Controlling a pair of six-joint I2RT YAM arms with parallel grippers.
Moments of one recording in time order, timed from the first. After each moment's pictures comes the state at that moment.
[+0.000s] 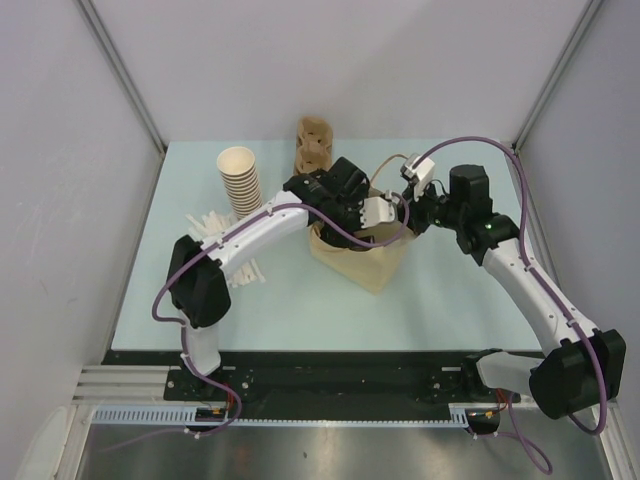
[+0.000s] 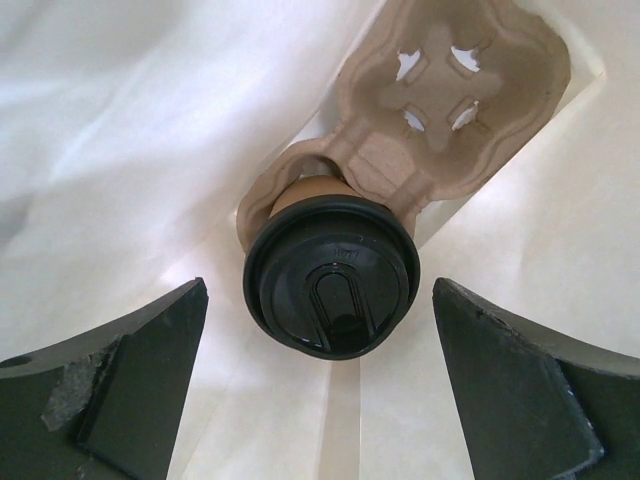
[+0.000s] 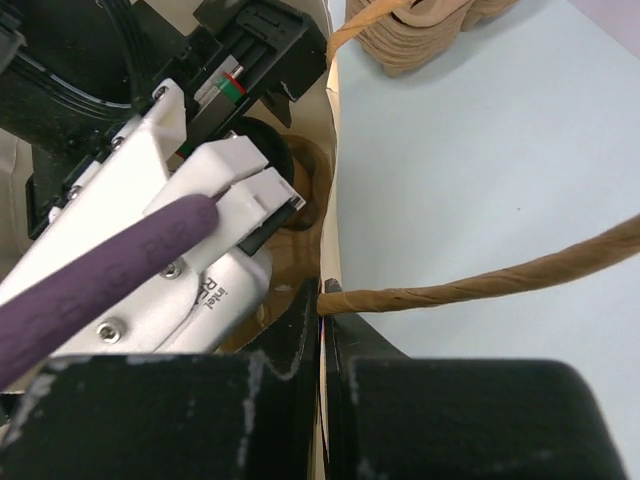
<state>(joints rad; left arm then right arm) -0.79 1.89 1.77 -0.89 0.12 0.72 0.31 1.21 1.08 -0.33 -0.54 -0.28</state>
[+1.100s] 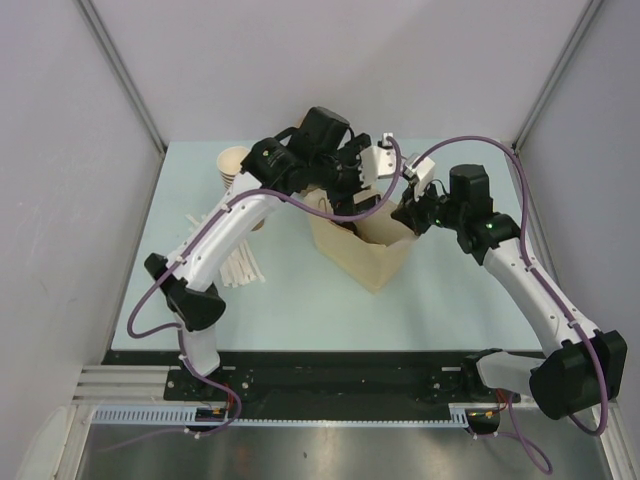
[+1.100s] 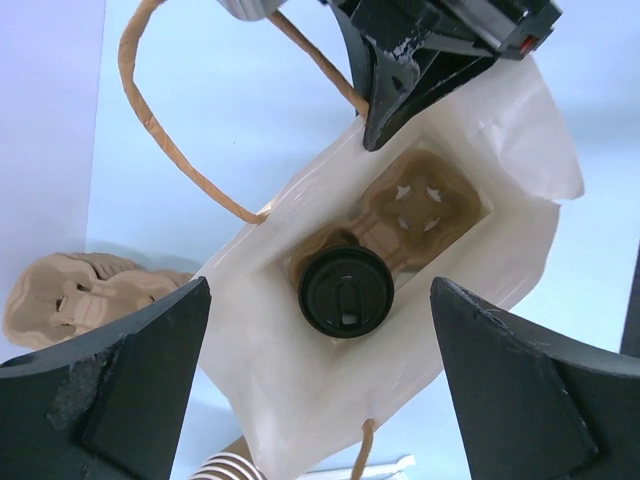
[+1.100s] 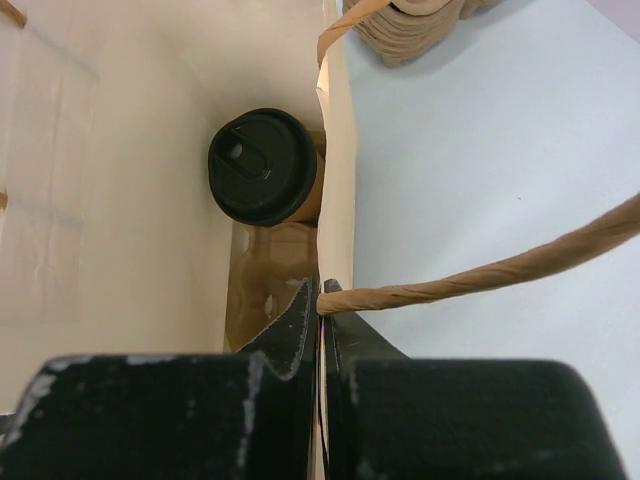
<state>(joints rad) -0.79 1.86 2.25 -1.10 0.30 0.65 0.31 1.21 1.10 -0.37 -0.52 -0.27</state>
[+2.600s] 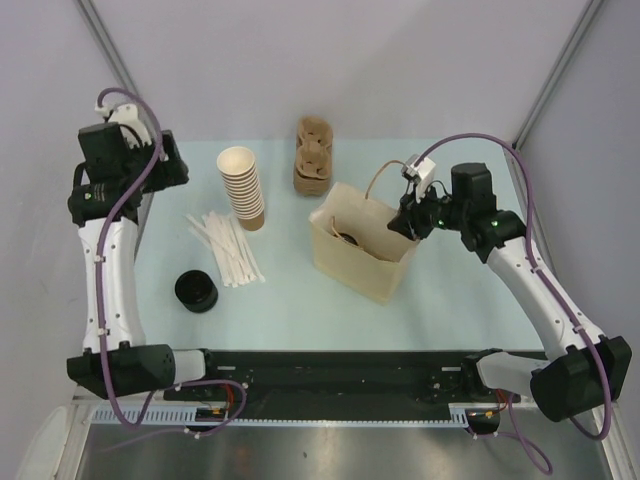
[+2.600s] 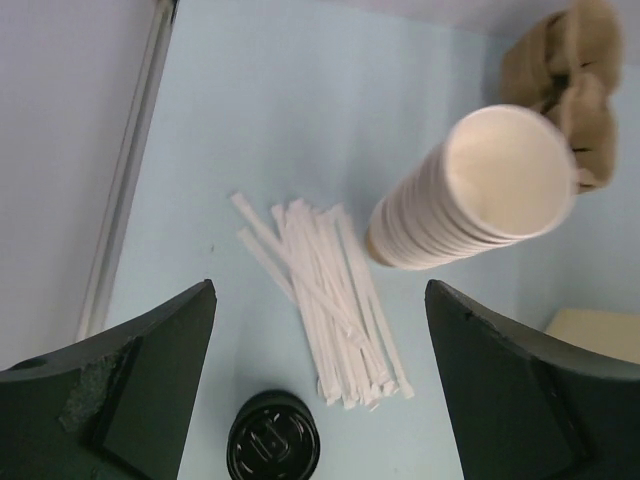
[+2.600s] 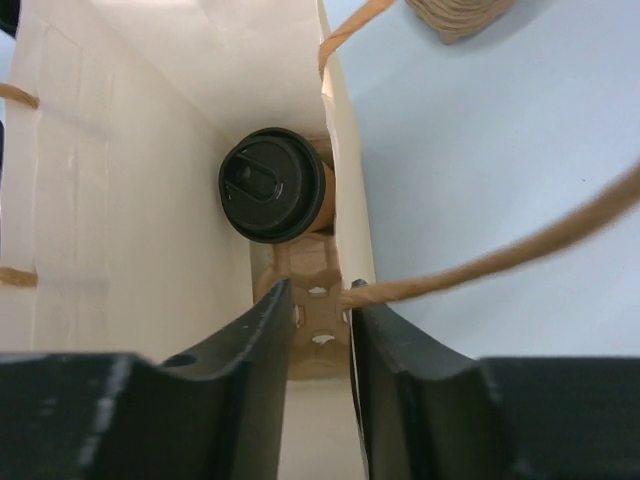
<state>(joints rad) 0.16 1.29 1.65 -0.83 0.11 -0.06 0.32 1.20 1.15 -0.51 -0.60 -0.24</state>
